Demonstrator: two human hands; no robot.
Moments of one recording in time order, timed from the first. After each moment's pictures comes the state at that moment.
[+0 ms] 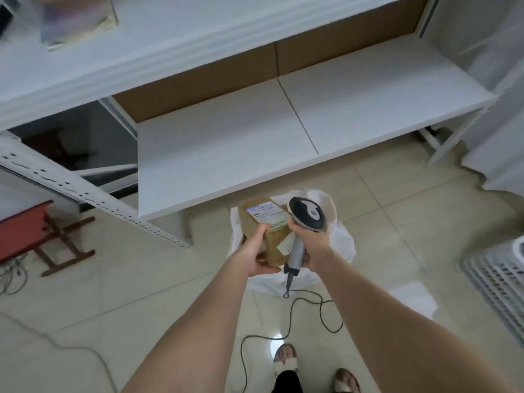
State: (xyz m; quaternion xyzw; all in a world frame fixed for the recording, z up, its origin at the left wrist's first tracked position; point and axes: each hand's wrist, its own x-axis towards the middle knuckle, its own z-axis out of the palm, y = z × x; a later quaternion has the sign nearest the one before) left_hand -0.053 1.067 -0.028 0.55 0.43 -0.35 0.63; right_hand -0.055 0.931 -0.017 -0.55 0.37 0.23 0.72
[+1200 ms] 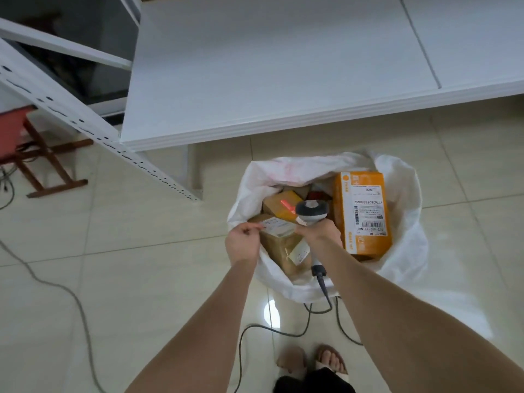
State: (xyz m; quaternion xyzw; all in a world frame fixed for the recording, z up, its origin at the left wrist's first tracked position) left_hand -0.047 1.175 -0.307 0.76 0.46 0.00 0.46; right_hand 0.013 1.036 -0.319 -0.81 0.28 0.34 0.39
